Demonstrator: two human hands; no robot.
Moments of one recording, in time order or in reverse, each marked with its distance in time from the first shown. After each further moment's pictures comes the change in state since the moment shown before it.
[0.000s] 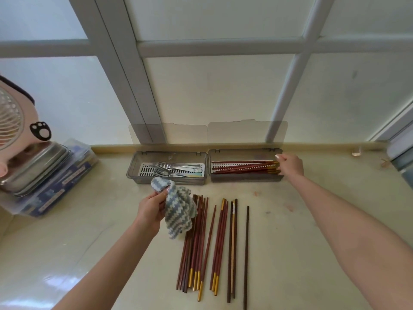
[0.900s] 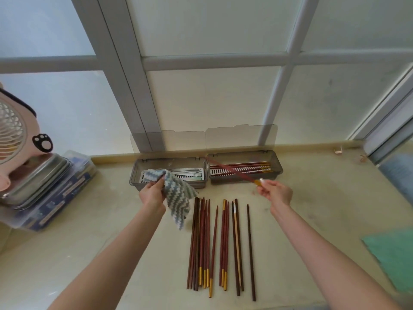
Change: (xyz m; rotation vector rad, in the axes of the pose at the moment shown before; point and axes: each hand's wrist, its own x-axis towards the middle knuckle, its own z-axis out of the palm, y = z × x) left_hand 0.026 0.031 0.005 -0.119 0.198 0.028; right_hand -0.144 -0.019 0.017 0.864 0.142 0.356
